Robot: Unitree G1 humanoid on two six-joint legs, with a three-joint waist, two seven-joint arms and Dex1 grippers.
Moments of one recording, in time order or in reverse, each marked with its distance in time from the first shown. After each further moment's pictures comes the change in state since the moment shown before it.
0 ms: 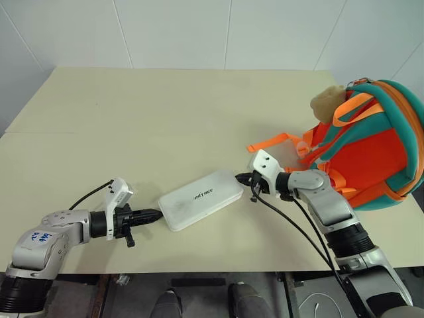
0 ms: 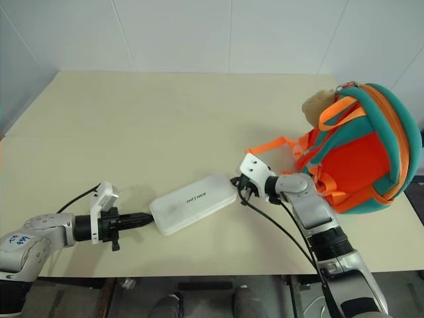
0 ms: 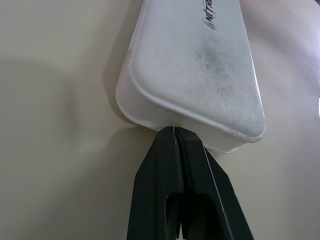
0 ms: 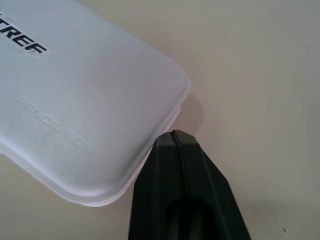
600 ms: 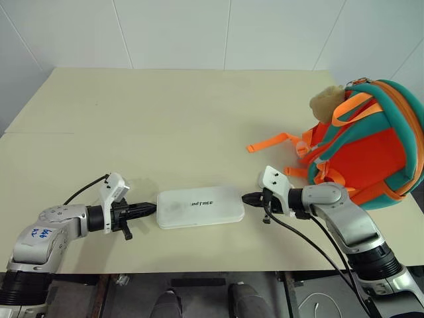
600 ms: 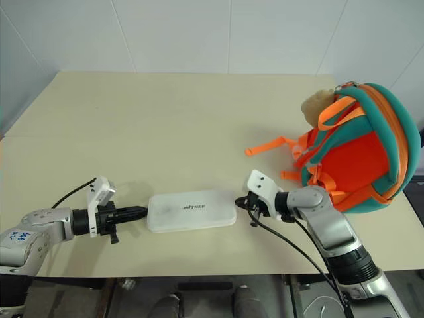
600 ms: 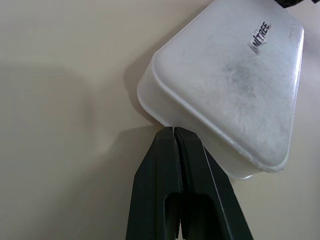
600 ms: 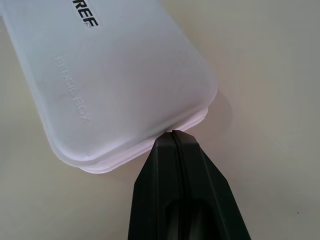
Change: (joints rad) left arm -0.041 0.001 0.002 0.062 0.053 -0.050 -0.023; right arm 0.153 -0.134 -0.015 -0.299 0.108 0.212 0.110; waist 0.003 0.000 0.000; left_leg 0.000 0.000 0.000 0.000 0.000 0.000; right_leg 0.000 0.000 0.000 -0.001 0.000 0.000
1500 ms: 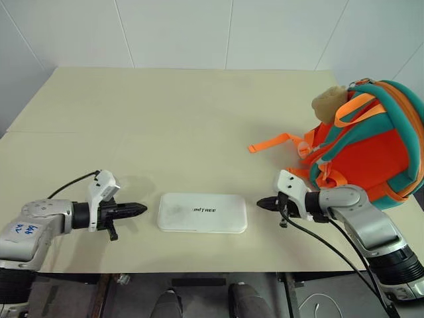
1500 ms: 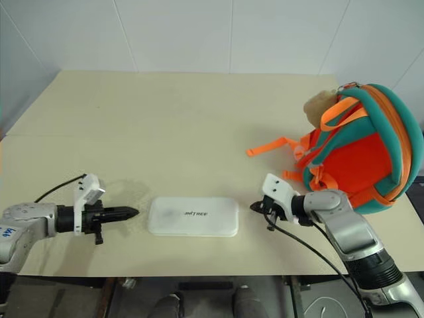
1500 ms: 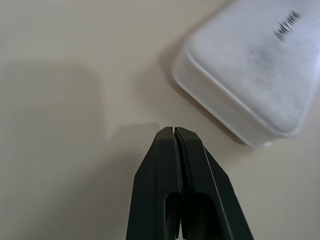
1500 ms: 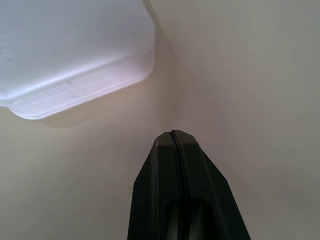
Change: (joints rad) left arm -0.027 0.096 0.062 0.019 0.048 -0.037 -0.027; right arm 0.029 -0.135 -0.032 0.053 0.014 -0.037 0.006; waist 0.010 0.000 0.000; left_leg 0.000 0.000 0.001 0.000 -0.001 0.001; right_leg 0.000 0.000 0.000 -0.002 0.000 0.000
